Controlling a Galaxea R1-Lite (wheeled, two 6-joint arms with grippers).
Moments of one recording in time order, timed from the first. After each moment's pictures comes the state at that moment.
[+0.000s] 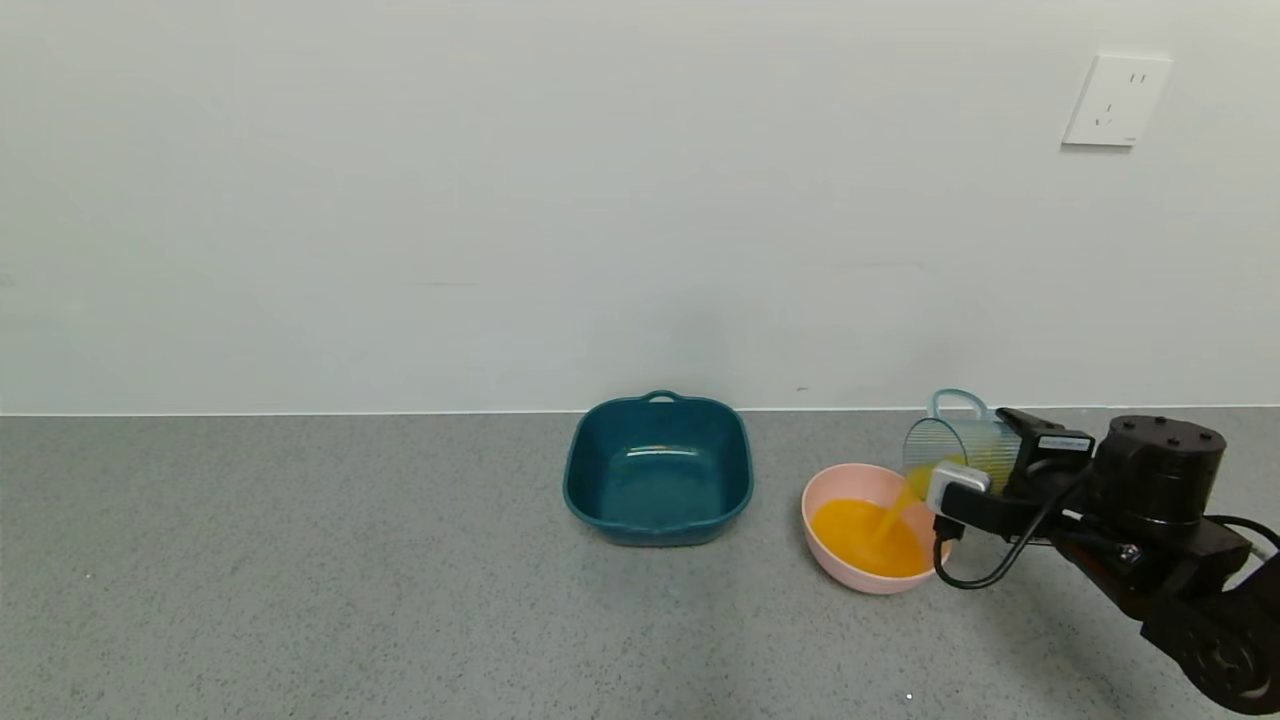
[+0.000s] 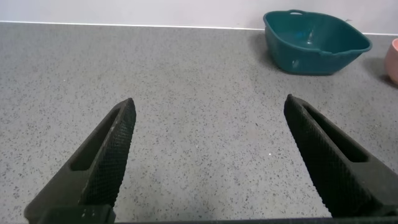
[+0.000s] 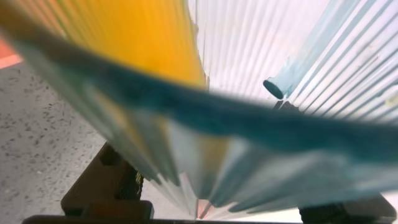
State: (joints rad) left arm 0.00 0.00 0.00 0.01 0.01 -0.07; right arm 0.16 1.96 -0.51 -1.24 -0.24 -1.48
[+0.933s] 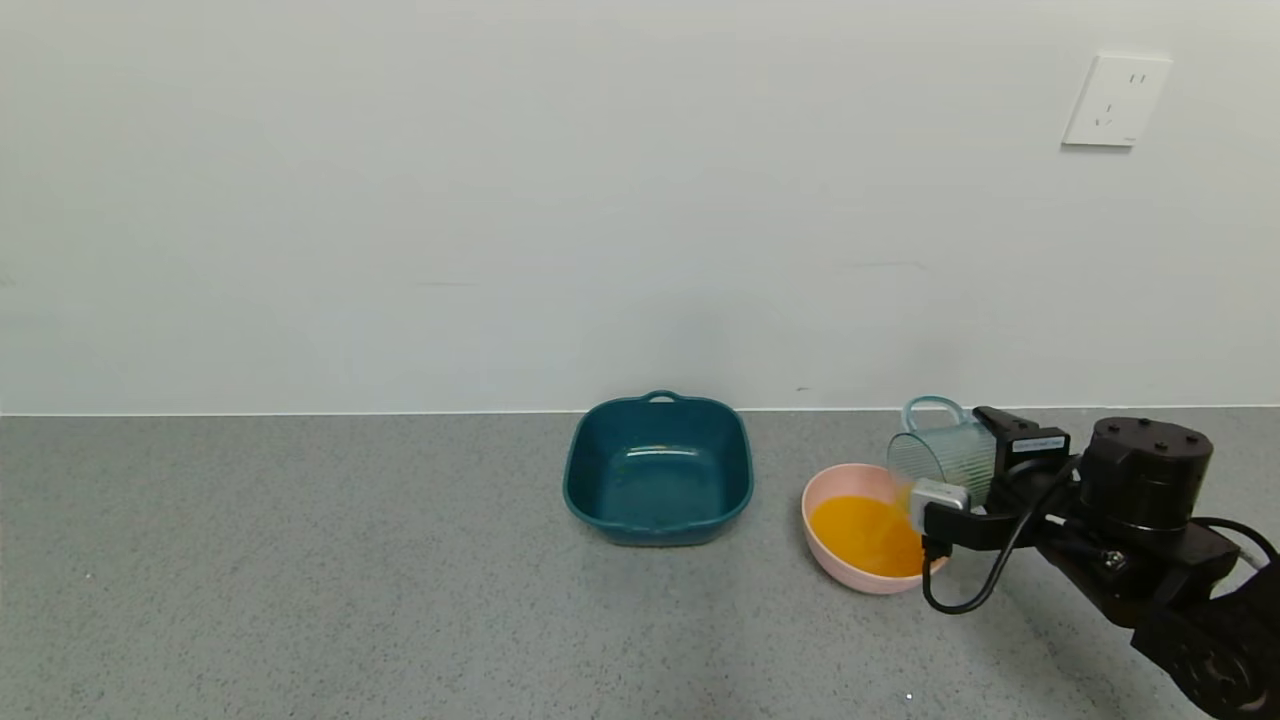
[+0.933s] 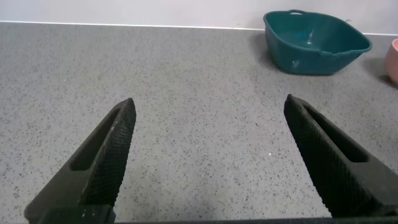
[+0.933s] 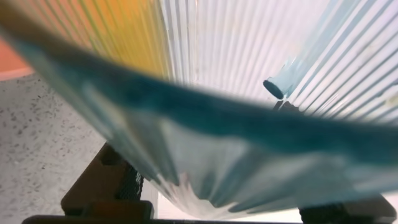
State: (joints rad) left arm 0.00 0.00 0.00 0.01 0.01 -0.07; right arm 0.22 1.95 -0.50 -1.24 -0.28 -1.66
